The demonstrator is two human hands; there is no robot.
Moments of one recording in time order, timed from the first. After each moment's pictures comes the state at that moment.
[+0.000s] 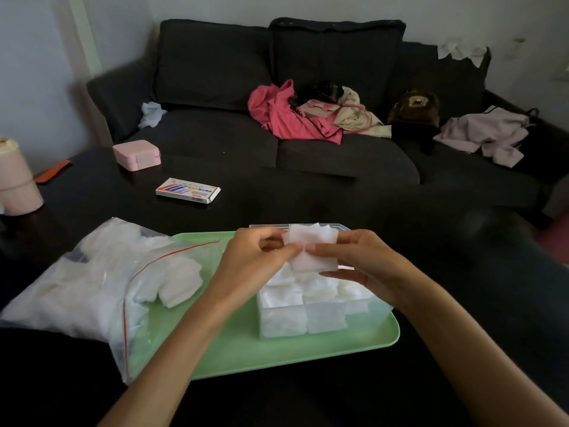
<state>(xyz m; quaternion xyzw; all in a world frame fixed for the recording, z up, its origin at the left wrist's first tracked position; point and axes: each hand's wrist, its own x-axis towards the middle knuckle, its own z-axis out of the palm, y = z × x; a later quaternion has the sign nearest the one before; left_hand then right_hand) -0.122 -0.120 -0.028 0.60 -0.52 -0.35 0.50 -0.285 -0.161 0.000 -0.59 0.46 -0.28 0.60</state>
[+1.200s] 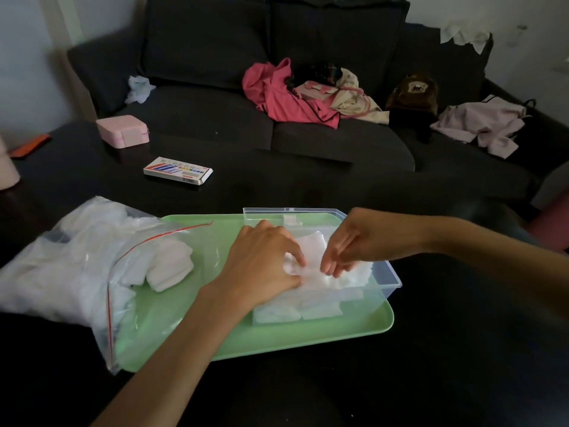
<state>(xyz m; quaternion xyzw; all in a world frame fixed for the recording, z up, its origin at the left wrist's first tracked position) -0.129 -0.135 -0.057 0.62 -0.76 -0.05 0.20 -0.304 -0.195 0.028 -0.83 0.40 0.09 0.37</state>
